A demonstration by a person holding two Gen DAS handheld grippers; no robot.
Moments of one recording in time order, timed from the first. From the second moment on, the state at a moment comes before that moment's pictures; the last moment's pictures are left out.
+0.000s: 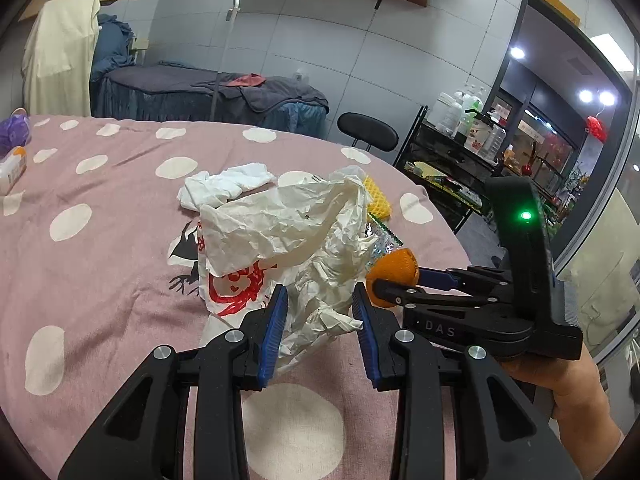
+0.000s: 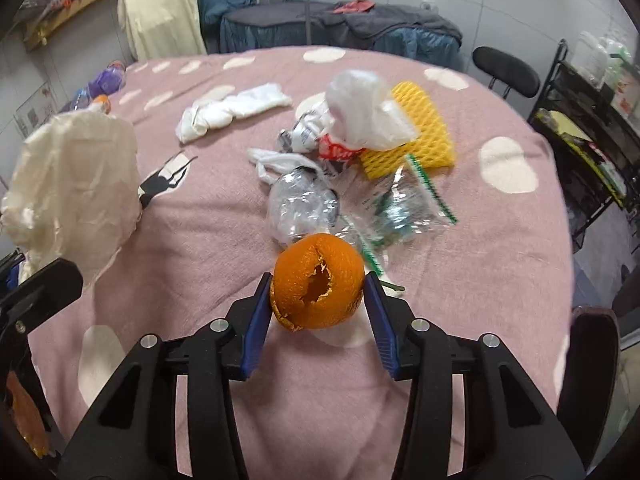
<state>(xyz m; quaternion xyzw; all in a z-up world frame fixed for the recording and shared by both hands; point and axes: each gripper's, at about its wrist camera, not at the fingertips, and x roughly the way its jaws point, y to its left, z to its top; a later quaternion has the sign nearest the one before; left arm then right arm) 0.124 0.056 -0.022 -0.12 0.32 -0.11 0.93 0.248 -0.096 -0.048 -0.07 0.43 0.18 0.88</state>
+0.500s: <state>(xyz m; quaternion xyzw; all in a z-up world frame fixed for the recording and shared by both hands) 0.114 0.015 -0.009 -0.11 0.30 -0.14 0.94 0.174 -0.173 -0.014 -0.02 0.35 0.13 0.93</state>
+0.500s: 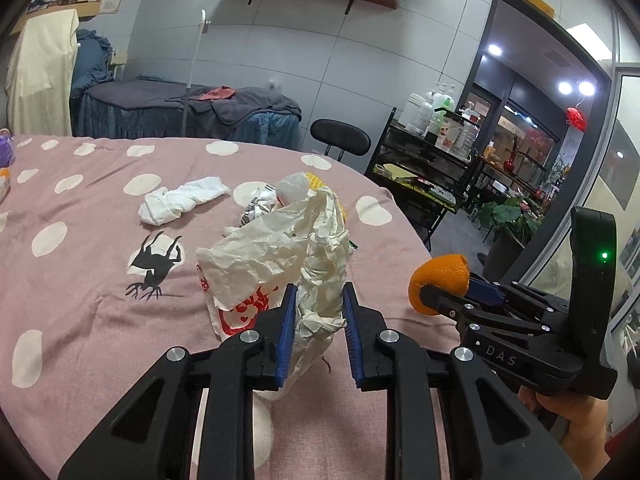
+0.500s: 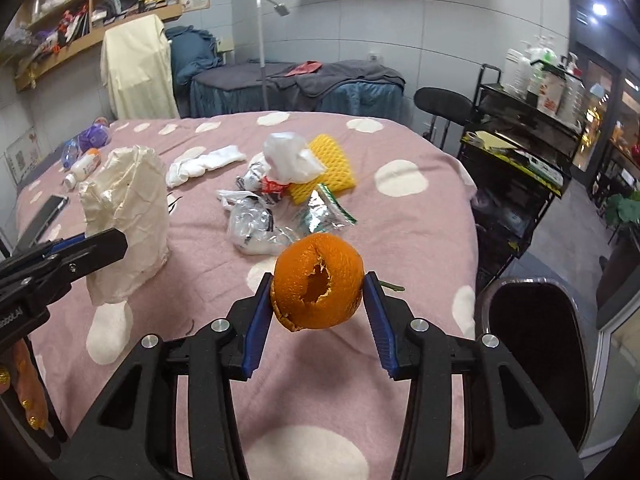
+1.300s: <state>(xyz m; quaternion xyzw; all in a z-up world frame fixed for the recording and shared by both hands) 0.106 -0.107 0.027 -0.05 0.26 -0.30 0.92 0.115 -0.329 -0.016 0.08 0.32 -0.04 0.94</state>
